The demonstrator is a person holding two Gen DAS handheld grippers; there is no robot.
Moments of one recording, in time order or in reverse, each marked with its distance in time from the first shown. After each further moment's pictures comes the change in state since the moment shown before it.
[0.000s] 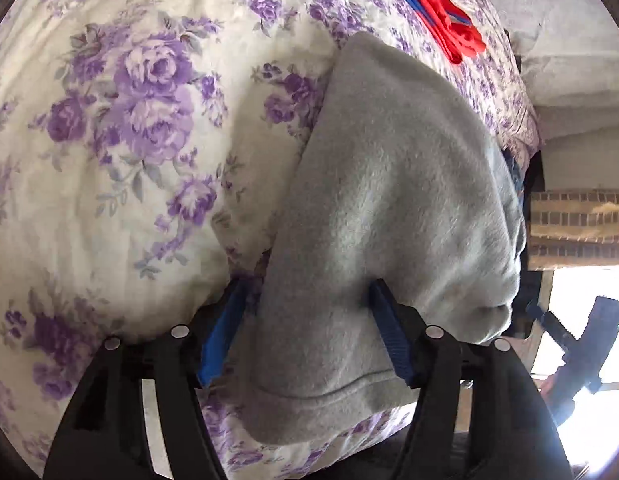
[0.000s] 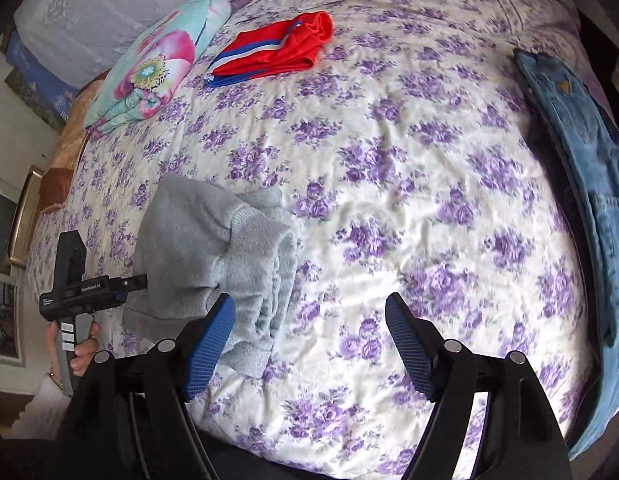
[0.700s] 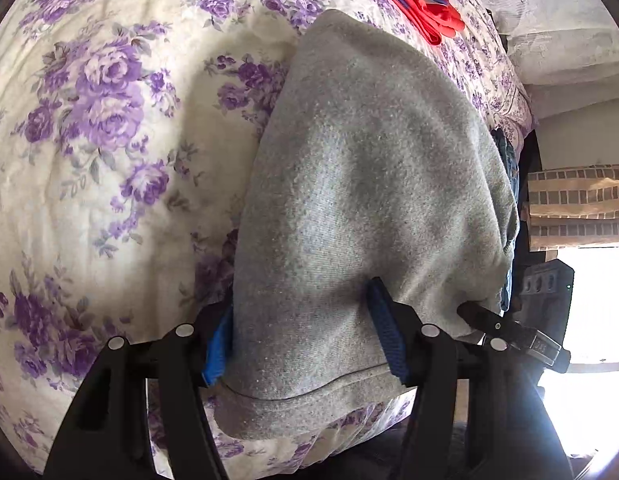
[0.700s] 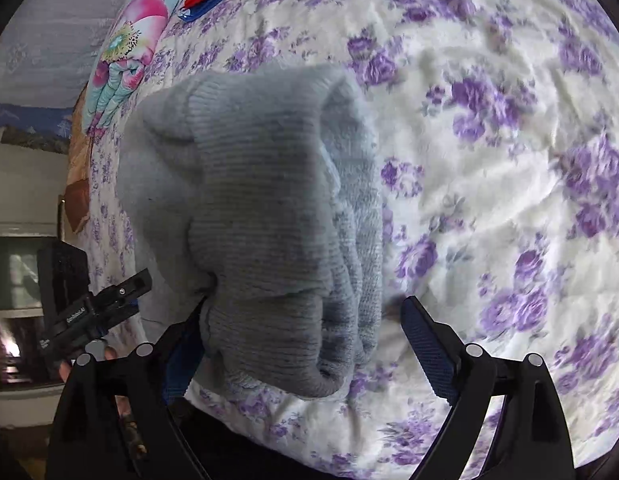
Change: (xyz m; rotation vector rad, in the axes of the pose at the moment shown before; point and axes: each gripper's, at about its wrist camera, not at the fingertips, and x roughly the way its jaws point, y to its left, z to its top) left arm 0.006 -0.024 -0.008 0.081 0.015 0.035; right arm 0.130 0.016 -0.025 0.238 0.250 0.280
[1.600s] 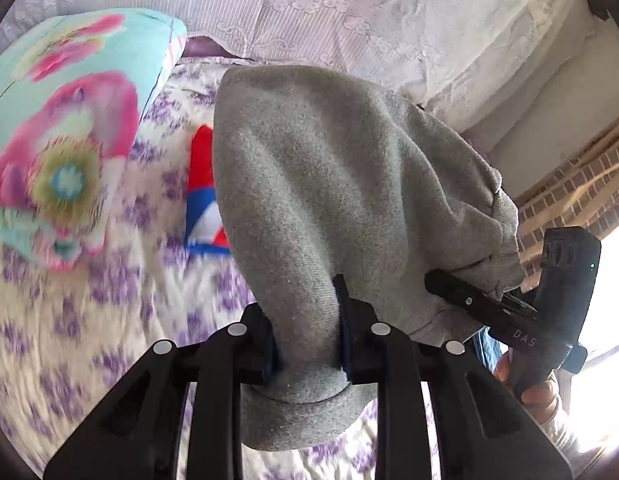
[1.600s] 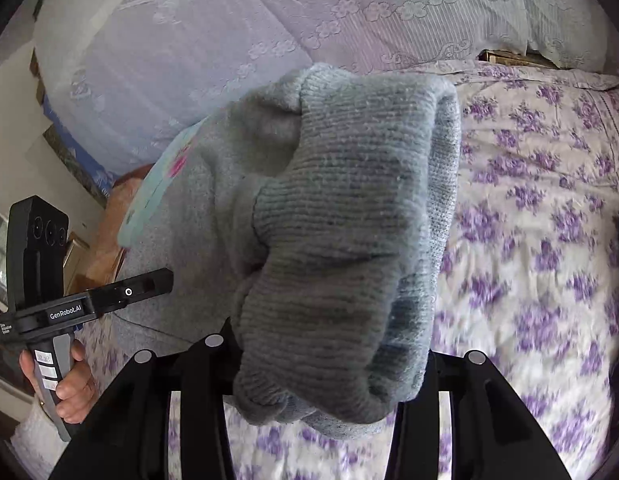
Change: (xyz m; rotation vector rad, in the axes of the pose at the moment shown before) left arm -0.082 -0.194 0.273 0.394 -0.284 0.033; right arm -0.120 0.151 0.273 -0.347 -0.485 -0.068
